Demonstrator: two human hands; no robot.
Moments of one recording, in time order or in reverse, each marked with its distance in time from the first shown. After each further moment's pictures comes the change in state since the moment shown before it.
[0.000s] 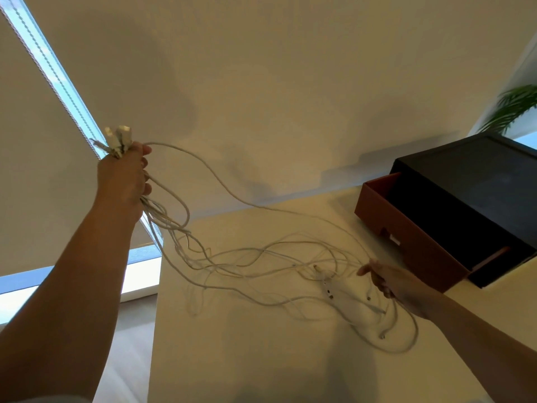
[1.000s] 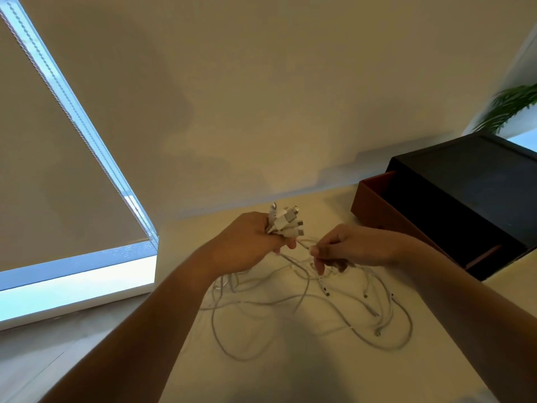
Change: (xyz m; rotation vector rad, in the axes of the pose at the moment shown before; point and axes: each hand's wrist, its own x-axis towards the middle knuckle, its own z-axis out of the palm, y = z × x) left_hand -0.130 -0.030 0.069 0.668 -1.018 0.121; right_hand -0.030 -0.147 0.023 -0.346 -0.508 -0.245
